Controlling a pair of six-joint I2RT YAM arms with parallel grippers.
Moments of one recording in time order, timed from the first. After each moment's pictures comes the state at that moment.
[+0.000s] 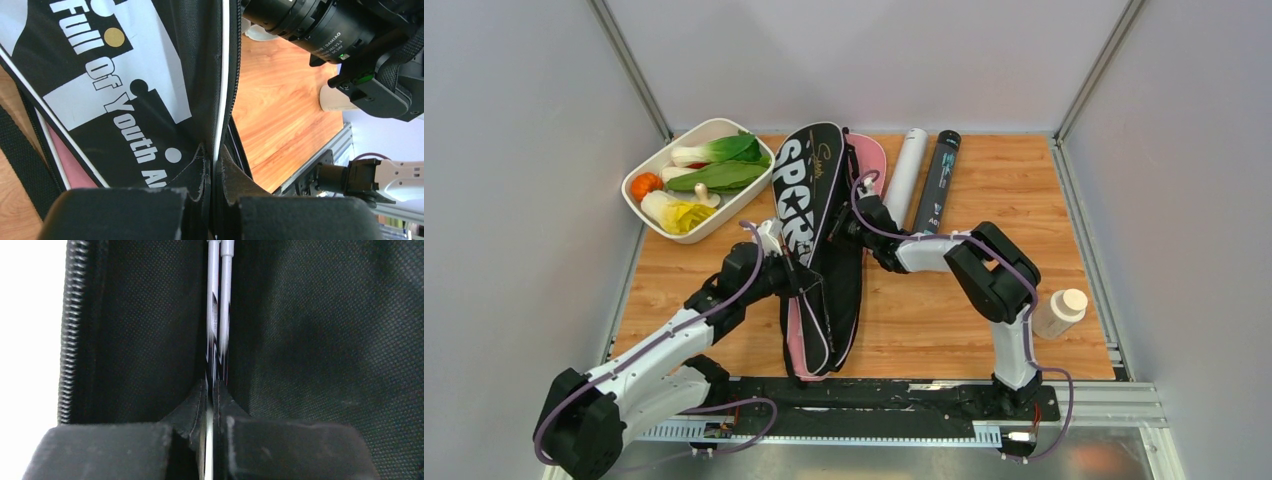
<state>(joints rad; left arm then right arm) -0.57 0.93 0.45 0.01 0.23 -0.76 0.71 2.01 1.13 0.50 -0.15 1.12</state>
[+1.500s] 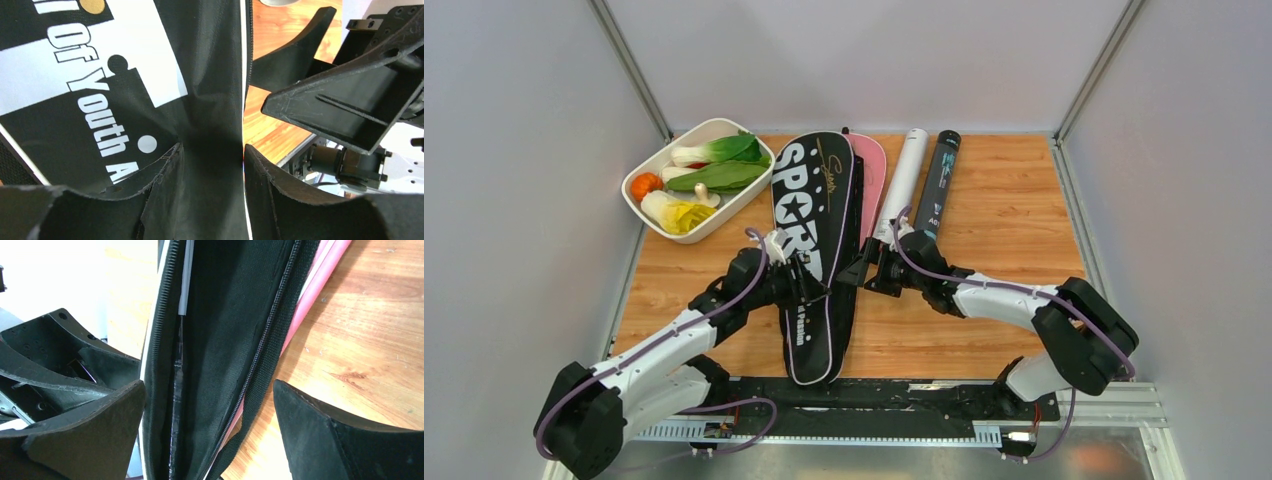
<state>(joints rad) -0.58 0.94 0.41 -0.03 0.27 -0.83 0.76 1.46 0.65 0.27 -0.23 0.95</state>
